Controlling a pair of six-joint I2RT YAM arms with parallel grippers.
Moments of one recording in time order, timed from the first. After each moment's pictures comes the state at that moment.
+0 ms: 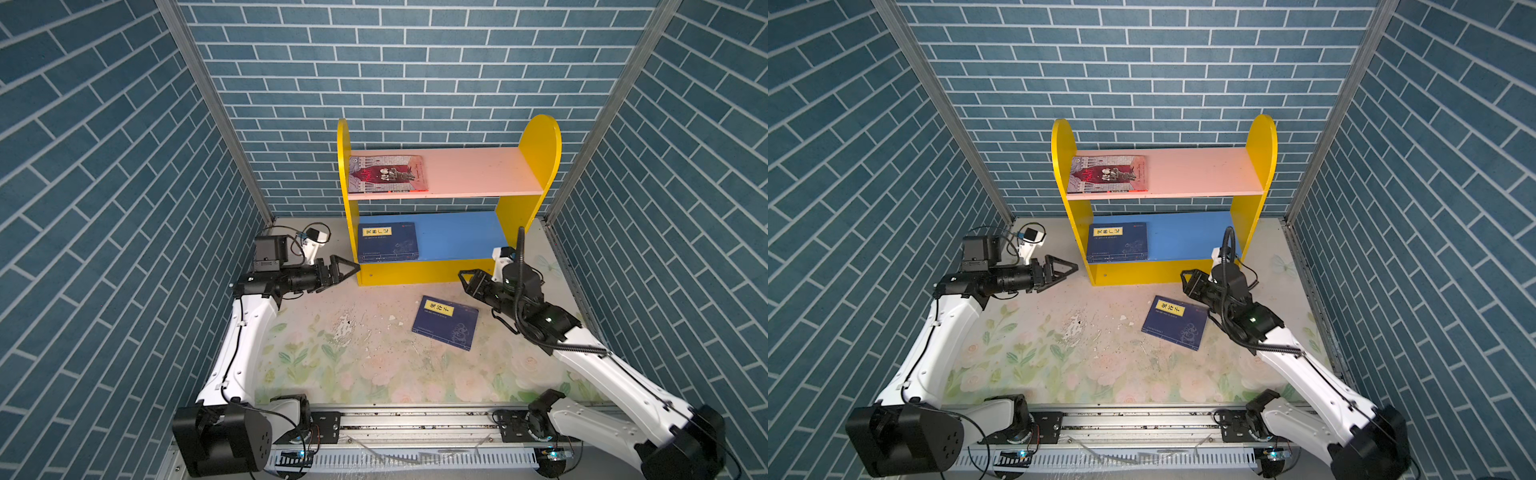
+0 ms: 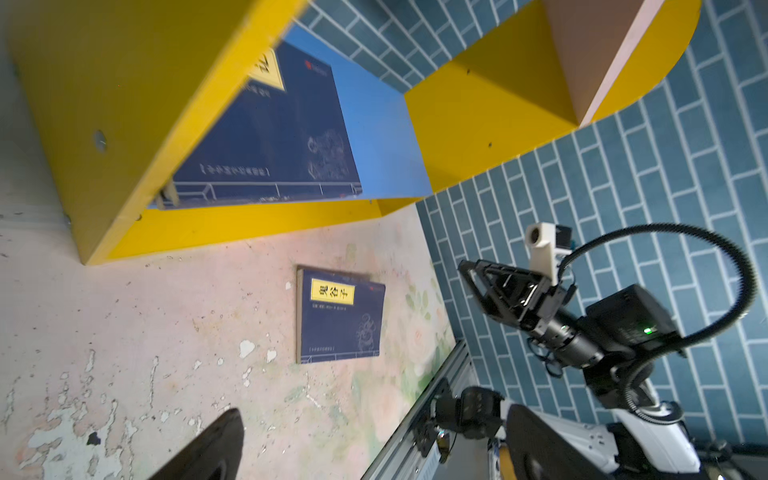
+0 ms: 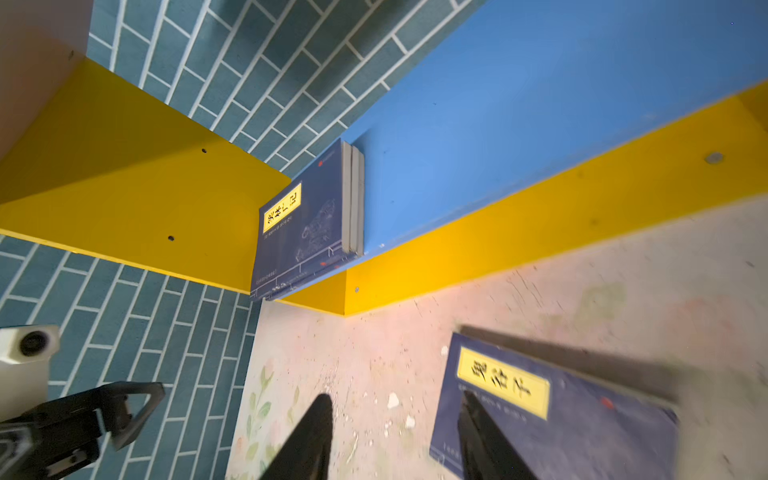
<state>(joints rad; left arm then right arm) 0.01 1.20 1.12 -0.77 1.00 -0.25 0.61 0.93 0.79 -0.30 0.02 0.88</state>
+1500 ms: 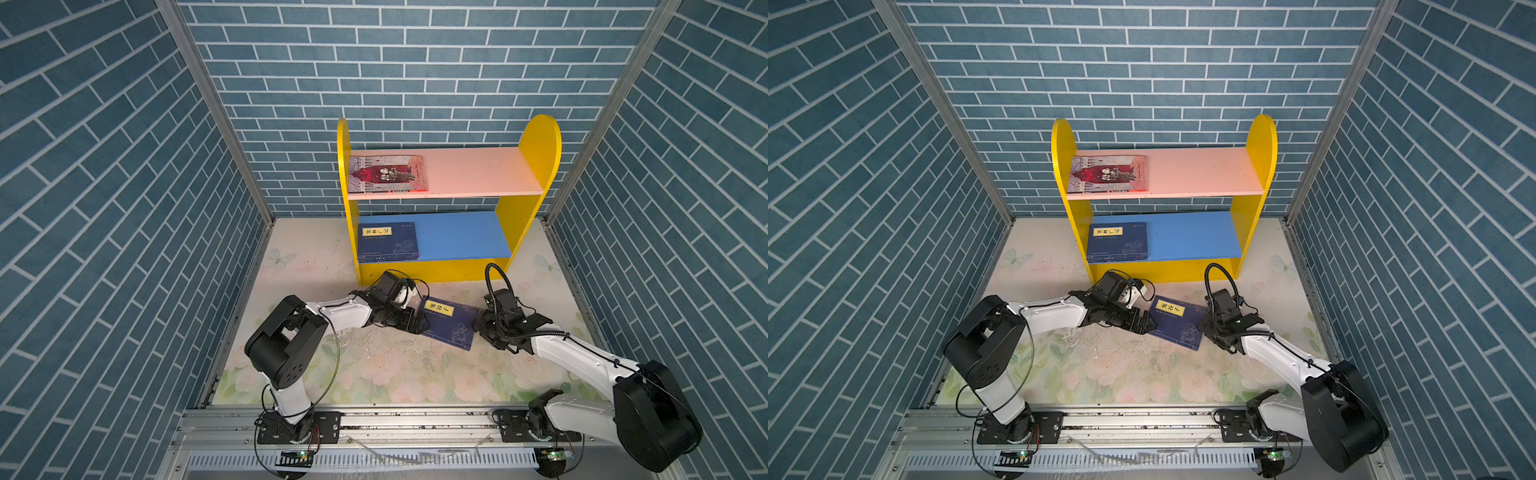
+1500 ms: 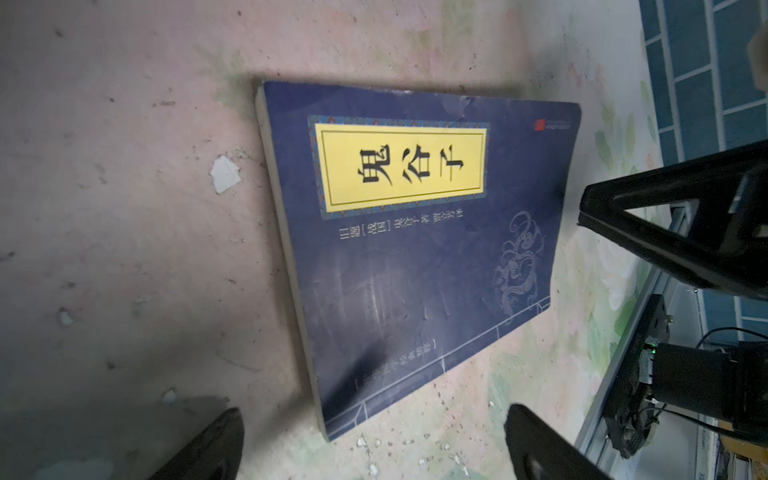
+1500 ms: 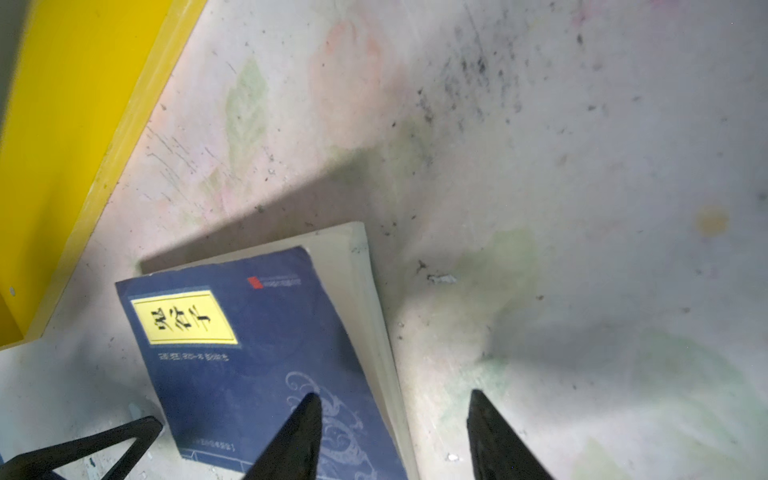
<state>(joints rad) -0.68 1.75 0.92 -0.14 0.47 -0.38 0.50 1.22 0.57 -0.42 0.02 1.05</state>
